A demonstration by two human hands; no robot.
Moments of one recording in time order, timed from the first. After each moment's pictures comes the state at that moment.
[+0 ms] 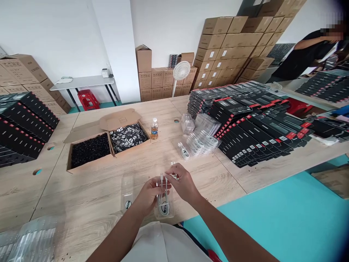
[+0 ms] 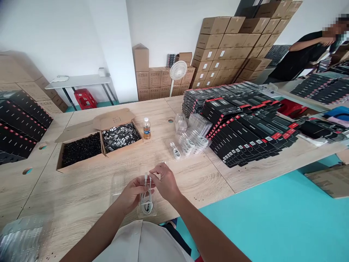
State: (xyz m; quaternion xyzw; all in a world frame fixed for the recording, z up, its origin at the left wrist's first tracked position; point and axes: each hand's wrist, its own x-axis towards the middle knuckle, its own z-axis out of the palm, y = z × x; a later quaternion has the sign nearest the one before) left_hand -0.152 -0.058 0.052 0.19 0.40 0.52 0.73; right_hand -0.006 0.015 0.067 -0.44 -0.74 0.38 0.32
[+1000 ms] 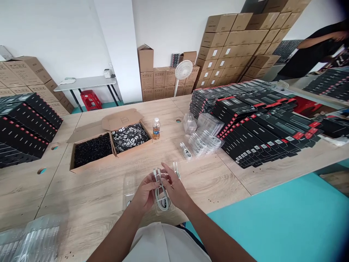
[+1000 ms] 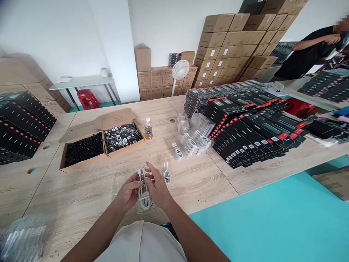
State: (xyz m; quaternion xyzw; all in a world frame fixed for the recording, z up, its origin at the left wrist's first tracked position) left_hand -0.164 -0.054 0.049 0.14 0.32 0.60 0.72; right_hand -0.028 -0.008 0.045 -0.39 -0.69 0.51 0.33
